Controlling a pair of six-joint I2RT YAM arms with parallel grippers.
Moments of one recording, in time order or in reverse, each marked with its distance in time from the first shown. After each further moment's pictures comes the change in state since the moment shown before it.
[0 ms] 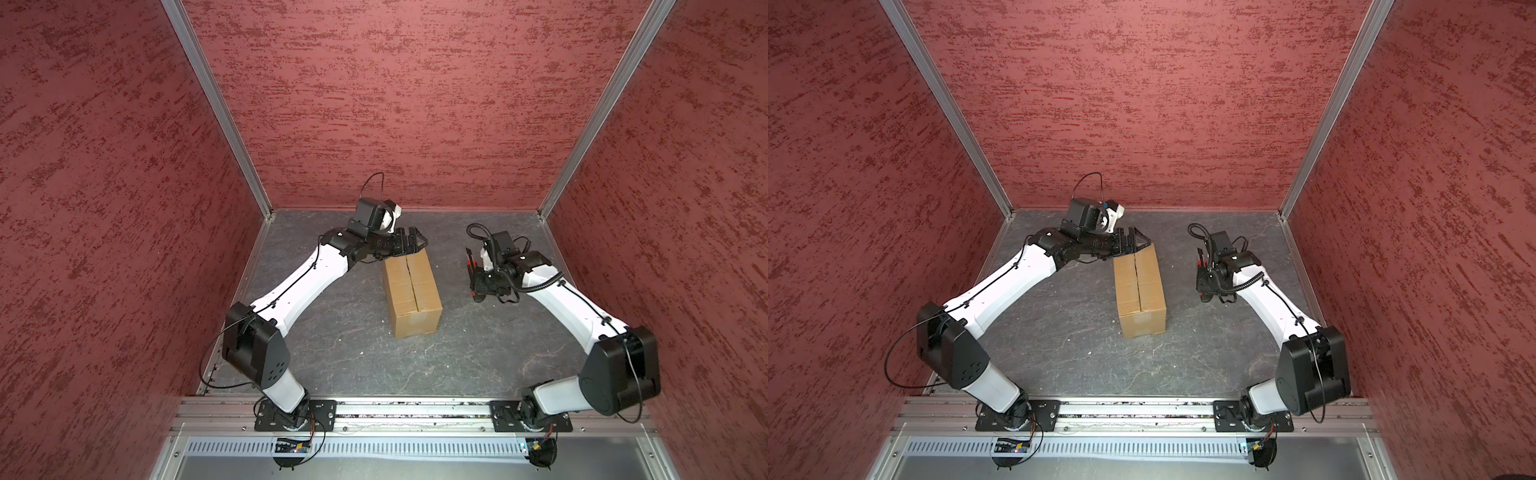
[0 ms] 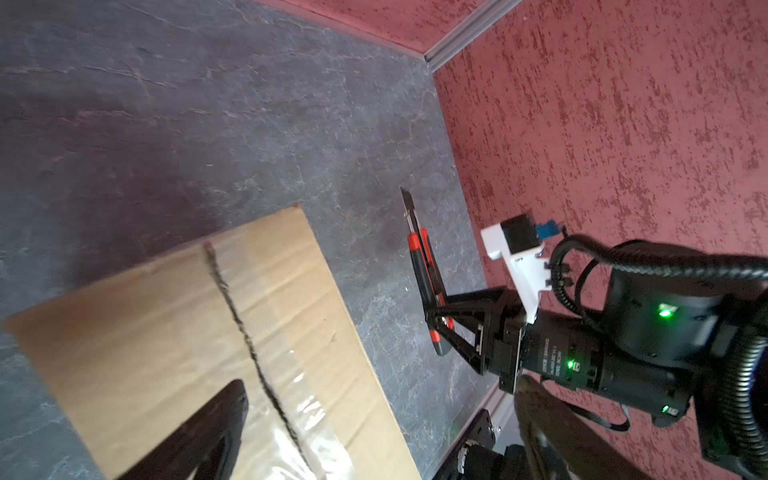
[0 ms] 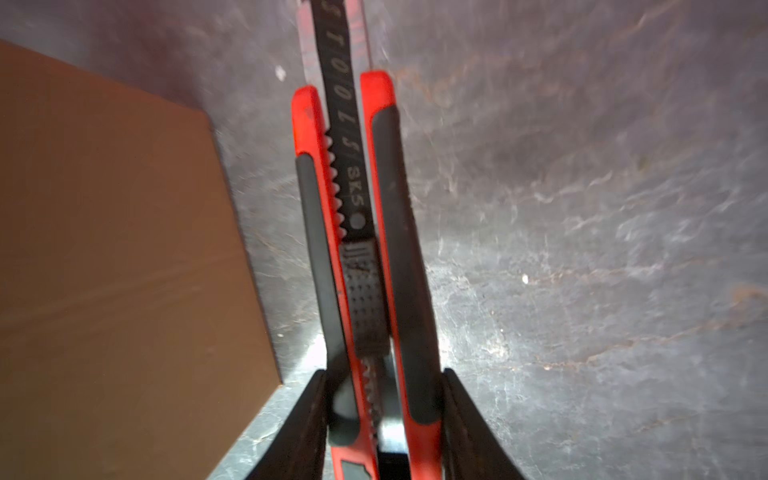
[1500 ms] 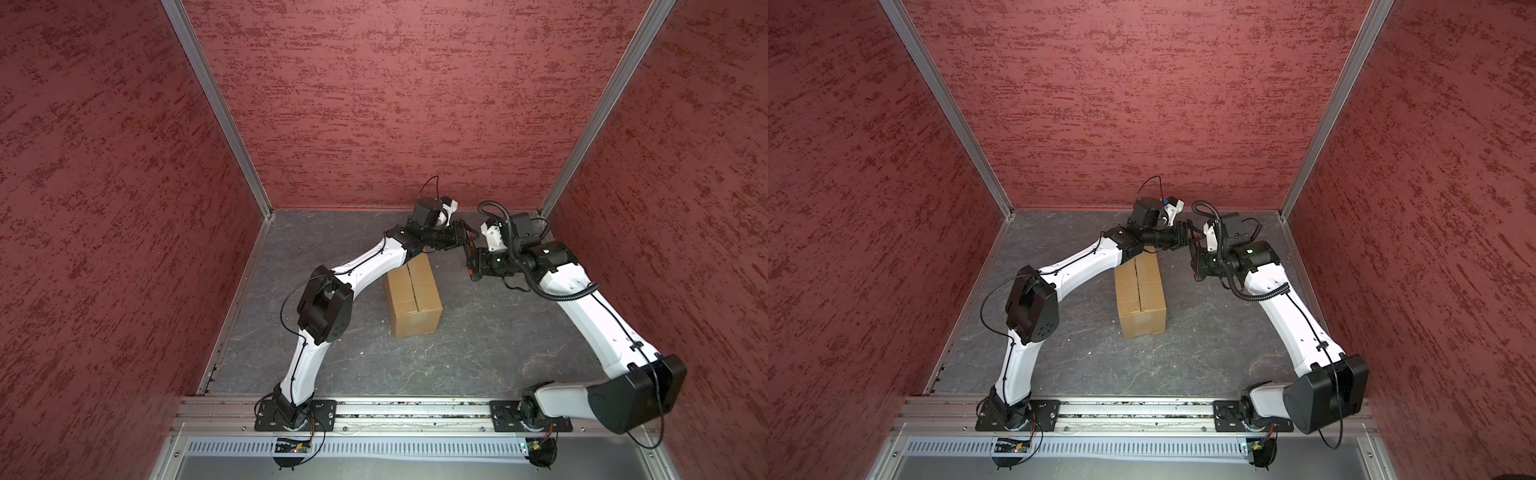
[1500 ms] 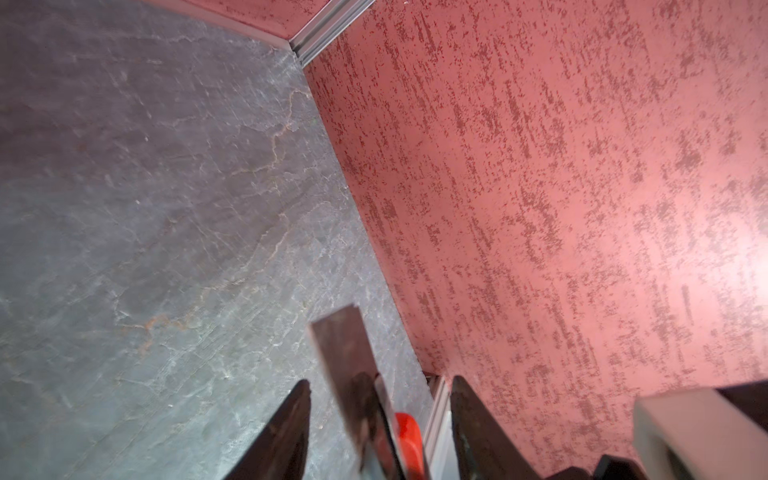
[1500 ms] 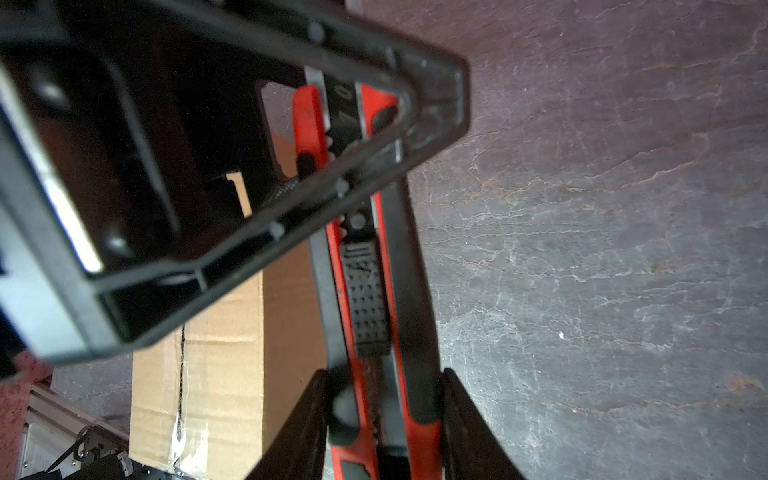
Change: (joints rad) left arm -0.157 0.520 0.379 0.420 0.120 -0.223; right arm 0.013 -0.083 0.172 -0.044 -0.116 -0.056
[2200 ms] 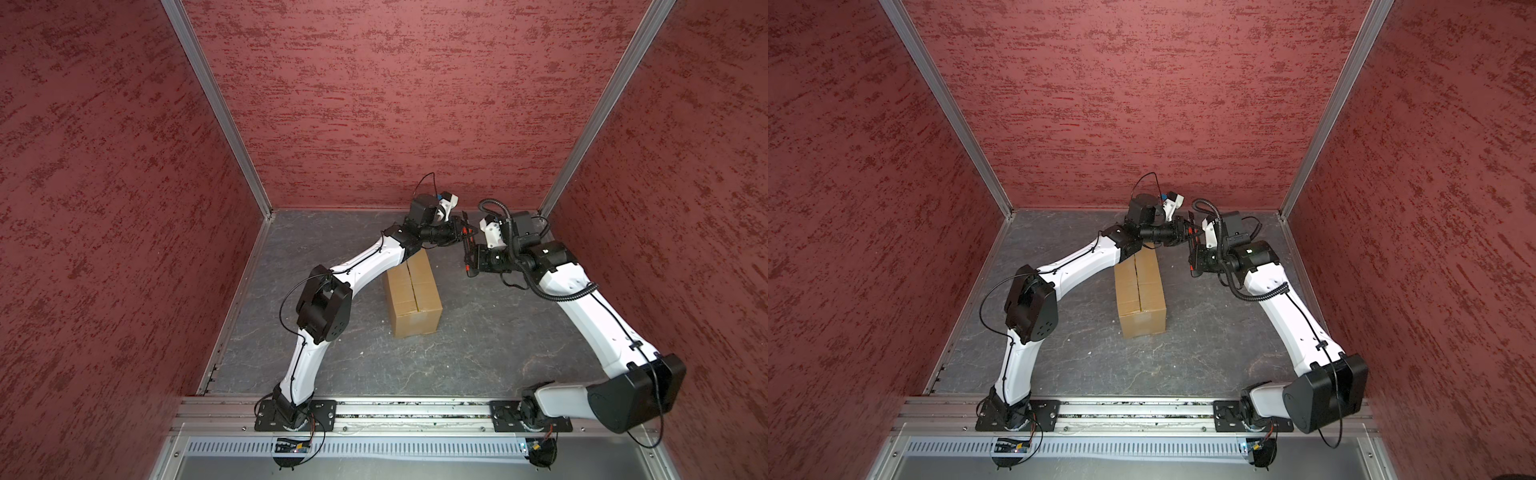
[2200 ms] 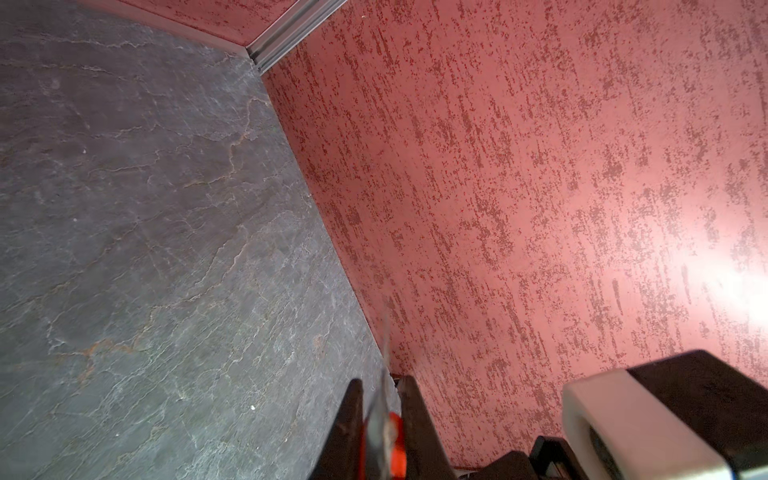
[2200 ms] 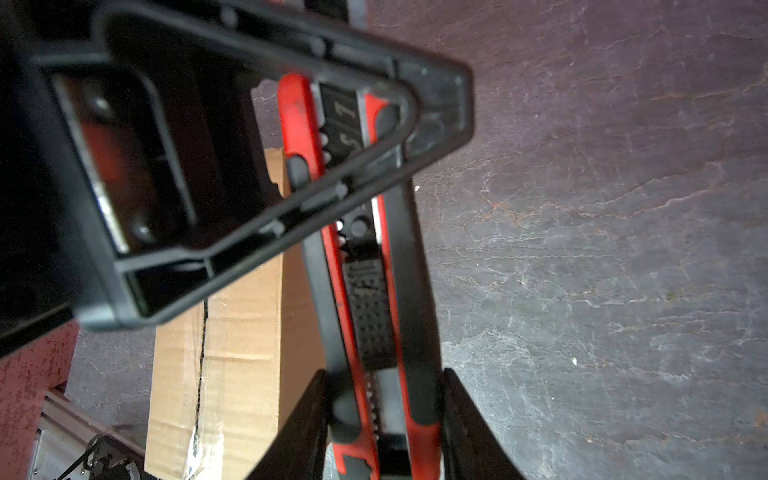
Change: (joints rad) left arm 0.018 0.000 -0.002 0.100 0.069 -0.069; right arm 0.000 0.003 0.000 0.060 -0.016 0.005
